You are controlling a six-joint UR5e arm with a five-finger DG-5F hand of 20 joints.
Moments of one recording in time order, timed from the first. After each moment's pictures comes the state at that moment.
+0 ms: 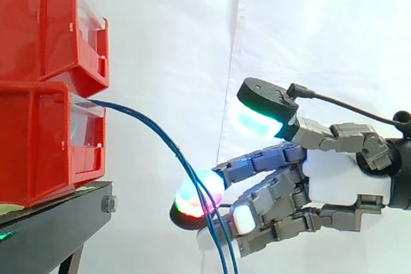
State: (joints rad) arm 0.09 -2.29 -1.34 -2.58 -1.25 -0.25
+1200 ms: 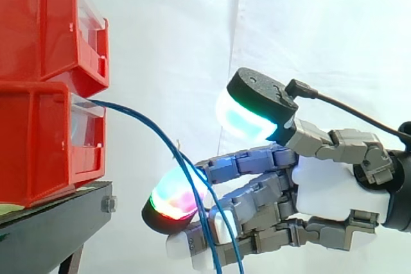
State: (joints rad) arm 0.14 -2.34 -1.33 -2.45 -1.24 -0.26
